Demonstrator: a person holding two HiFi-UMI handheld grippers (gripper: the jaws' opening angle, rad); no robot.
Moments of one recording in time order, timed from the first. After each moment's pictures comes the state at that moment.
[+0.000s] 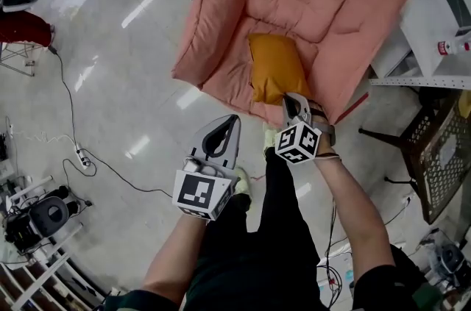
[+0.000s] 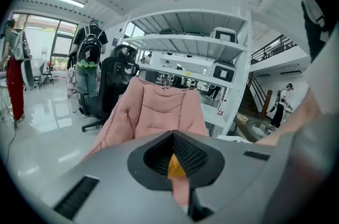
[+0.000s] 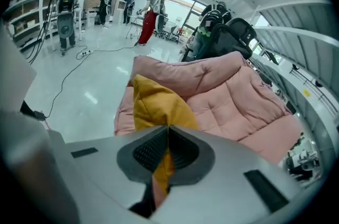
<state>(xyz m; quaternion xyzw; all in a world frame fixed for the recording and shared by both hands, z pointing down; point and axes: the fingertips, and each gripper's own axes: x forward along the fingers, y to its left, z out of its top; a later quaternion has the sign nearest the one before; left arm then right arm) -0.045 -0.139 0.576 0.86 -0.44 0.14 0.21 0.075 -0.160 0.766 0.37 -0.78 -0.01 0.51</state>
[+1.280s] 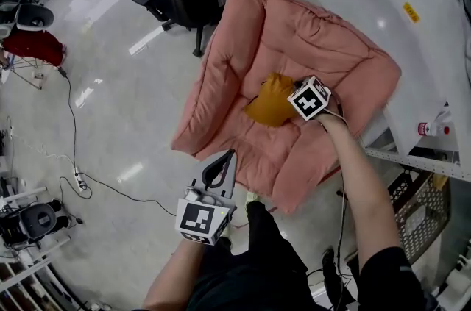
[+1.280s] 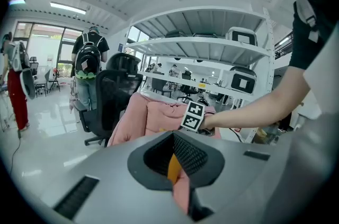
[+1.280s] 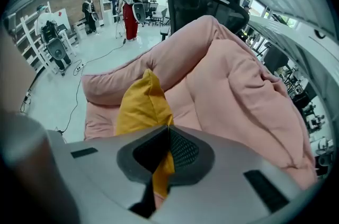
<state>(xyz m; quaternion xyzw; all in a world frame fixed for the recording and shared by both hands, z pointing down) 0.012 -0.306 0.494 0.84 -0.49 0.13 0.20 0.176 -0.494 0.697 0.31 -0.78 0.12 0.54</state>
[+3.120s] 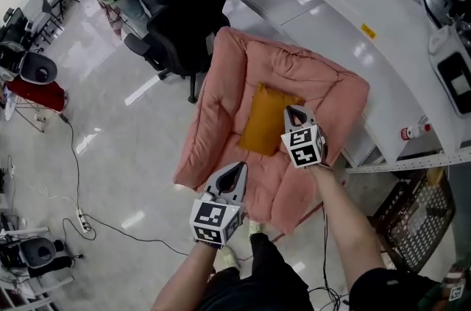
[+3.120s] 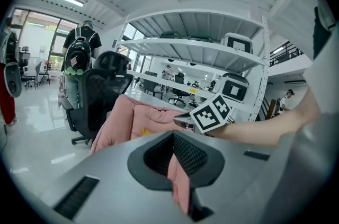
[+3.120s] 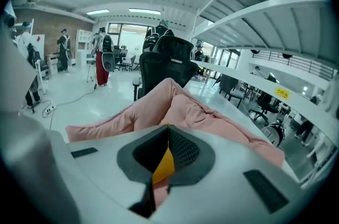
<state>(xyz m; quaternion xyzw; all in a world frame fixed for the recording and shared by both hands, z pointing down) 0.052 -0.313 0.470 0.86 -0.44 0.11 0.22 0.188 -0.464 0.549 0.52 -0.79 0.06 0.32</state>
